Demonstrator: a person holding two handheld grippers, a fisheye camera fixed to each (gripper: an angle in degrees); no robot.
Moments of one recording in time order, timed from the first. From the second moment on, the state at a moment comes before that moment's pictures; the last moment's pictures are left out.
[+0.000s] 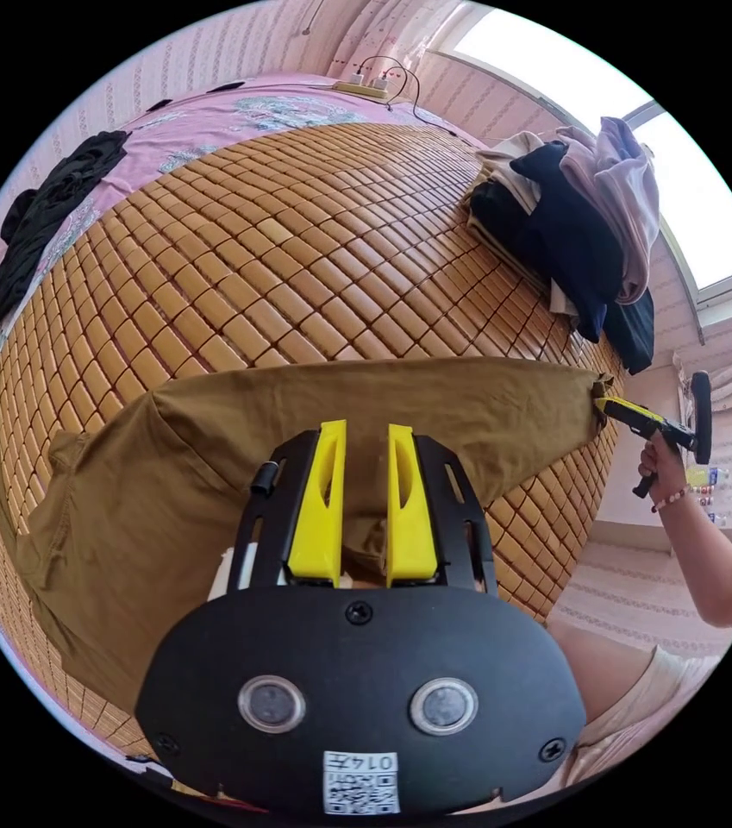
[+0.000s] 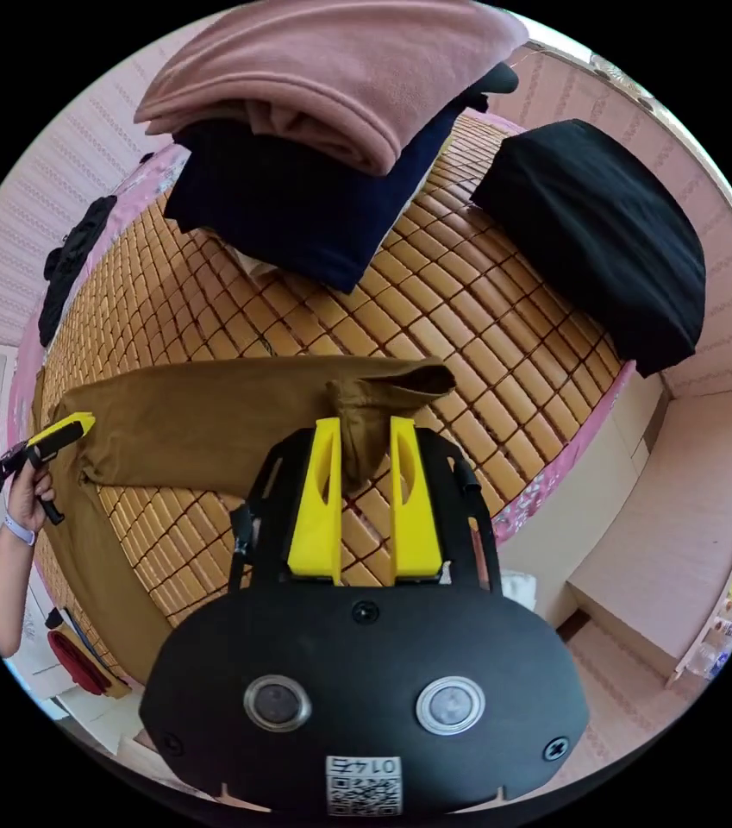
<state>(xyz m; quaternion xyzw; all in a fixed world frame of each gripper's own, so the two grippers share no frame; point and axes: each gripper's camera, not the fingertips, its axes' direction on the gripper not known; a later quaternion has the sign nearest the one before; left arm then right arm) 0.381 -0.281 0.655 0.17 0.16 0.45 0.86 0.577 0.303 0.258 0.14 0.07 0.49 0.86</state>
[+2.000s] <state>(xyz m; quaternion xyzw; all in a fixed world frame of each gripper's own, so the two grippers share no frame) -0.073 -0.034 0.645 0.21 0.14 0.09 0.96 0.296 -0.376 0.280 0.19 -0.13 -0.06 0.97</state>
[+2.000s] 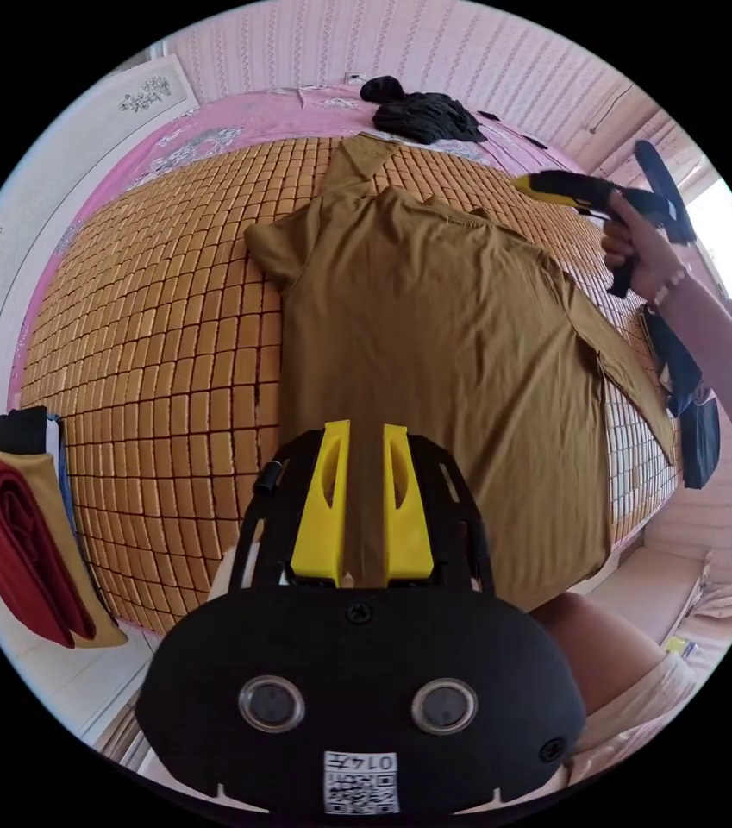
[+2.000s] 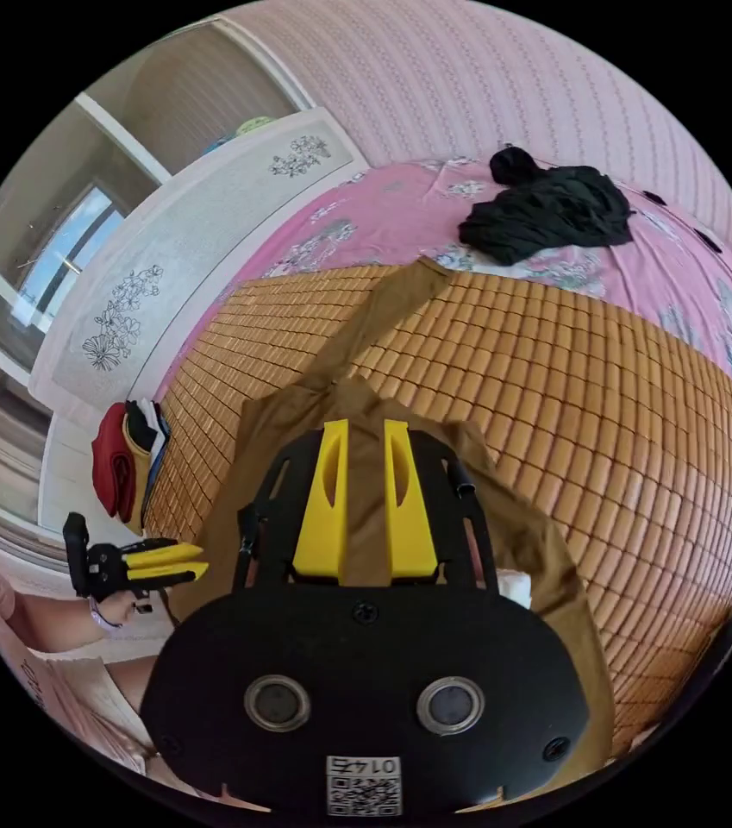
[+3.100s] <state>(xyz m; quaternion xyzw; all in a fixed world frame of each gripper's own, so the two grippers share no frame) -0.290 0.157 0.613 0.20 0.22 0.00 0.95 0.035 -0.558 0.385 -0.02 -0.06 -0.42 0.91</state>
